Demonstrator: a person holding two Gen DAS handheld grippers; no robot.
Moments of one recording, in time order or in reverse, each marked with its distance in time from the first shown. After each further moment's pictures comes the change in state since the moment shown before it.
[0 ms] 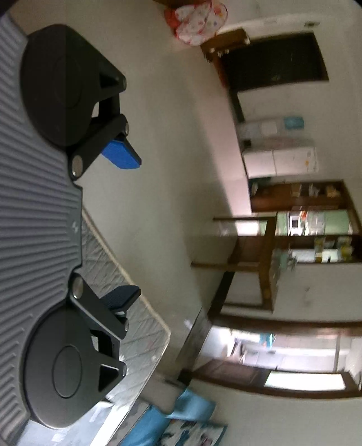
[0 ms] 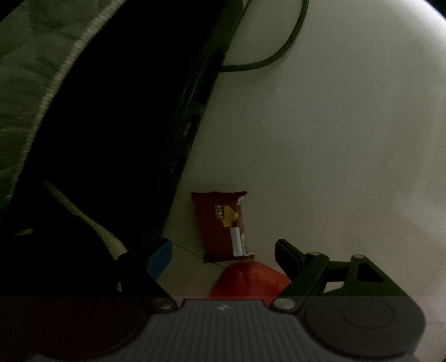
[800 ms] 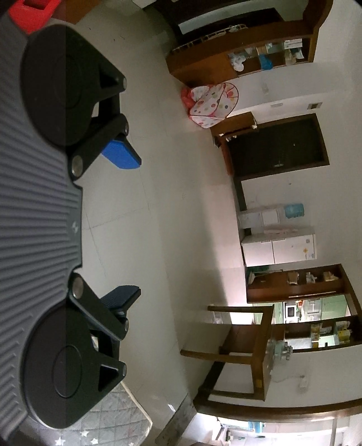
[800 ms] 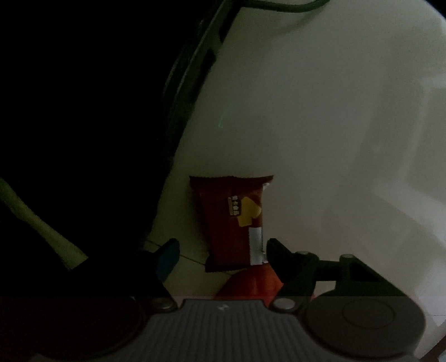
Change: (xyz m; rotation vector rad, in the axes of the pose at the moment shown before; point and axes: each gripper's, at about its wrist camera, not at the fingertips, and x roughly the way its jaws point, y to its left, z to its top) left arm 0.039 0.023 -0.004 -0.082 0.005 0.388; right arm 0.030 0.038 -0.030 -0.005 0.113 -0.122
